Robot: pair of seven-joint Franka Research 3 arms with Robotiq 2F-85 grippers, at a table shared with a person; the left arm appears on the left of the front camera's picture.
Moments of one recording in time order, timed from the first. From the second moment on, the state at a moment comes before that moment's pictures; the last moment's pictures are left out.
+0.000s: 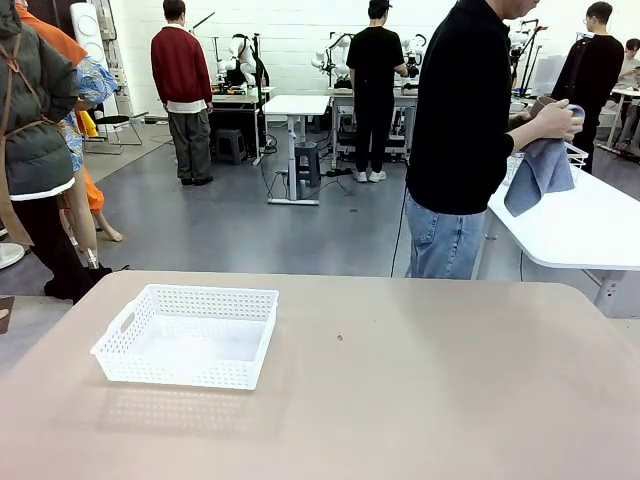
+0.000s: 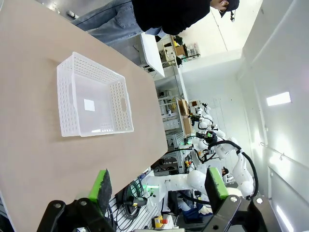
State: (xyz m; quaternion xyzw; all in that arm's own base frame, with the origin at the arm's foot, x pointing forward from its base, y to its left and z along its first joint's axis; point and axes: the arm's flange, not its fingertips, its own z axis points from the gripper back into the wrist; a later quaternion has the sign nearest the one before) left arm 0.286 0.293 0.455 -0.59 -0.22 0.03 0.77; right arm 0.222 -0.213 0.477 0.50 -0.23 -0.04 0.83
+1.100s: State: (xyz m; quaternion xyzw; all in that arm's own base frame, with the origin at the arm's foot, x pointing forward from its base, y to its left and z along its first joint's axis) left arm 0.286 0.293 0.455 -0.59 -0.22 0.03 0.77; right arm 0.222 -0.213 0.477 0.50 -0.23 -0.04 0.83
